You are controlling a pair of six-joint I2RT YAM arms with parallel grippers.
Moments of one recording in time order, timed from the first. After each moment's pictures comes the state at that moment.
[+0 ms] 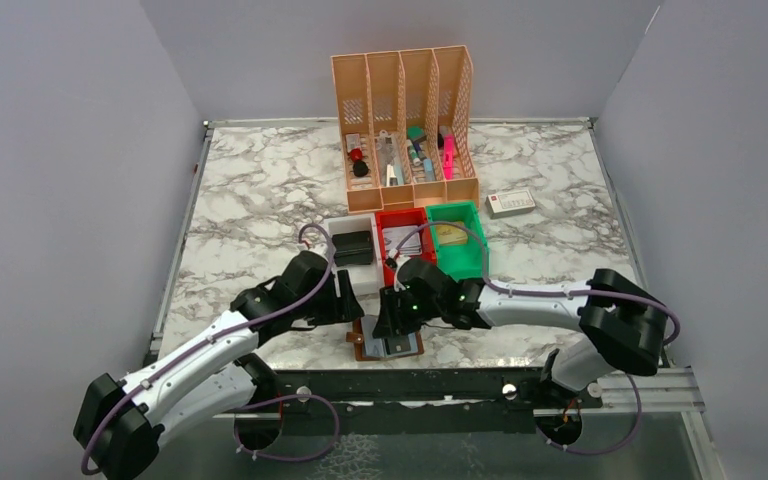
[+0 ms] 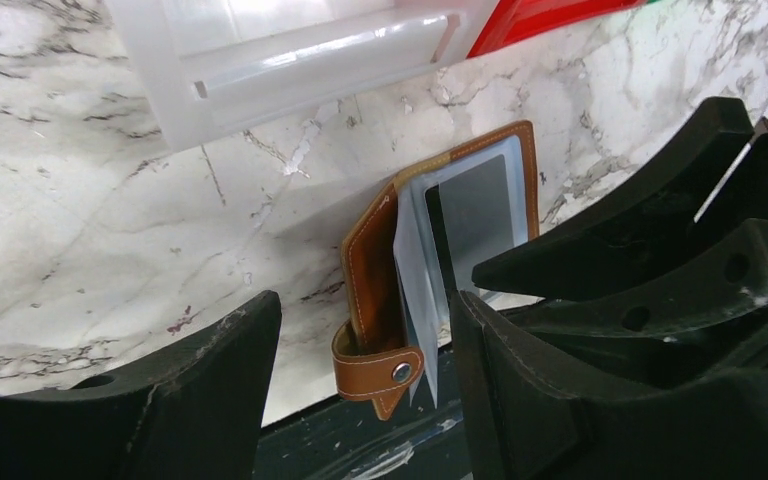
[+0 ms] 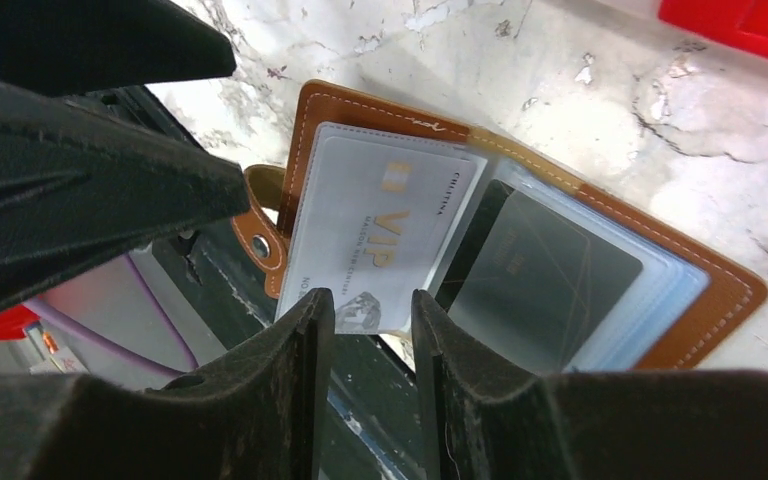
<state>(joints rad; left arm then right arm) -0.72 0.84 0.52 -0.51 0.08 -0.77 1.08 1.50 0.75 -0.02 -0.19 0.76</state>
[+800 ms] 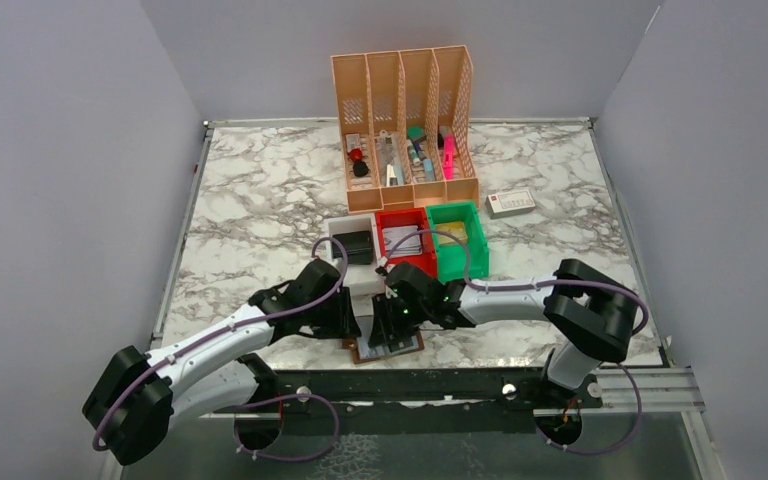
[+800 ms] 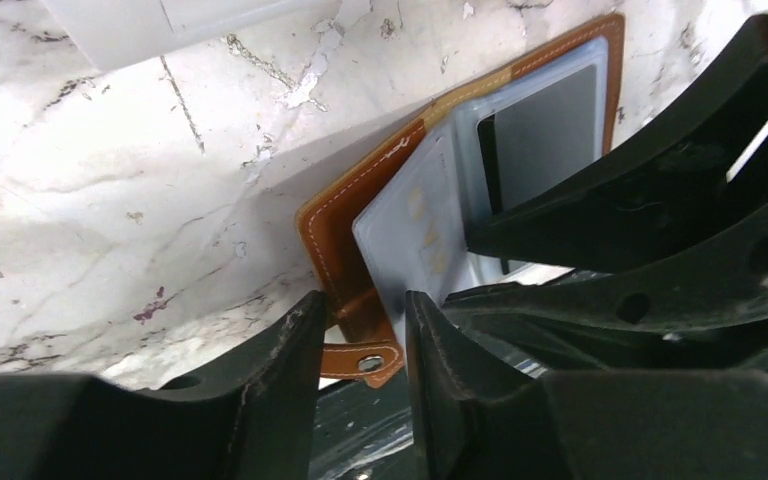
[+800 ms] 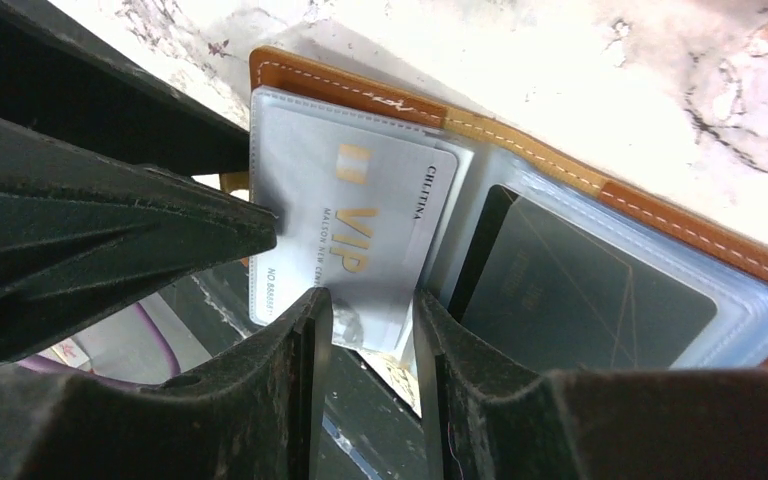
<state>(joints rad) -0.74 0.98 0.45 -0.45 0.20 -0.79 1.08 1.67 0.78 0.03 -0.27 0.78</state>
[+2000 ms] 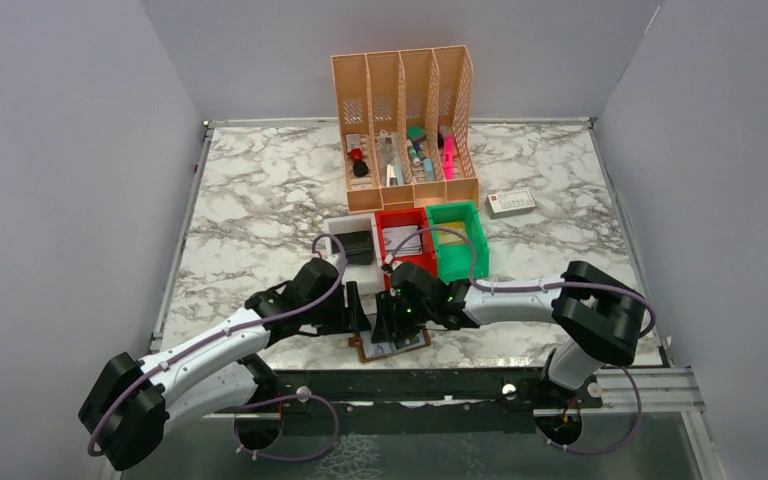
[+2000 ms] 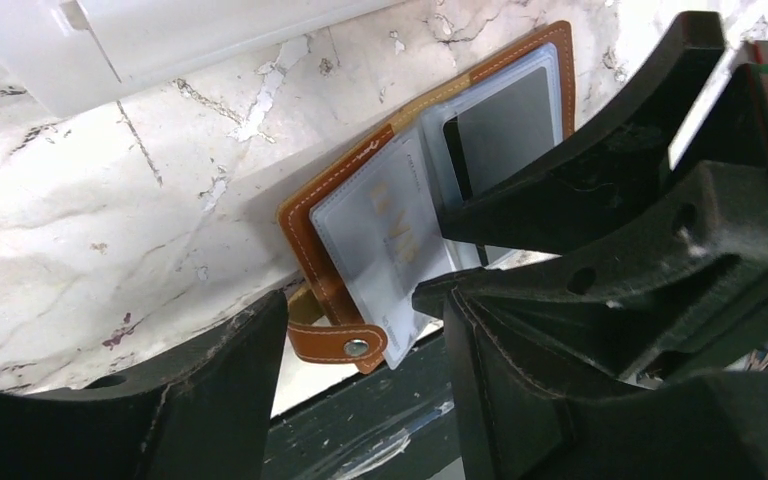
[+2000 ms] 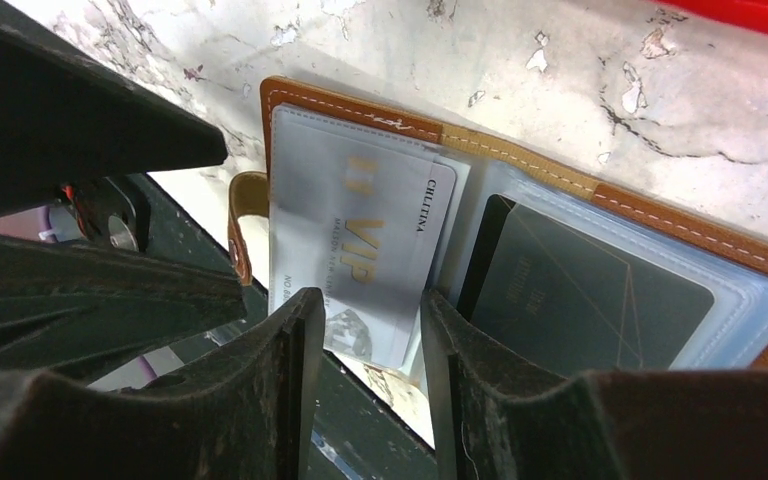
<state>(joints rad) -0.75 0.93 0.44 -0.40 0.19 -0.80 1.08 1.63 0.77 0.00 -0.18 0.79</state>
